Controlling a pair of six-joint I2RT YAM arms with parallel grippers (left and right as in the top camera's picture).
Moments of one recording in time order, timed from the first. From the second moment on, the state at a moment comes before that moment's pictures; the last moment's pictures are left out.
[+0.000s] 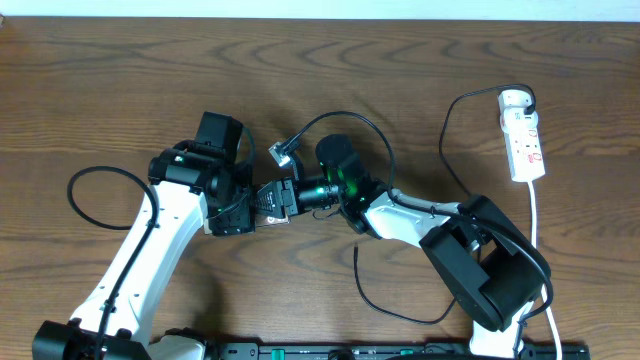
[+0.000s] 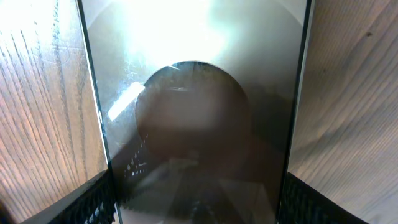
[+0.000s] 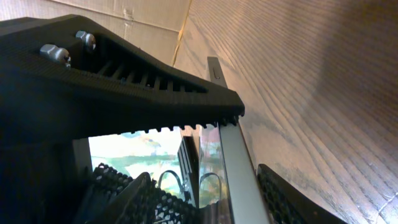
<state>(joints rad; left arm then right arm) -0.24 1.42 1.08 -1.04 0.12 -1.89 0.72 1.97 0.98 0.59 -0.95 0.92</state>
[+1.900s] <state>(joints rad) -0.24 1.42 1.08 -1.04 0.12 -1.92 0.72 1.97 0.98 0.58 -0.93 0.94</state>
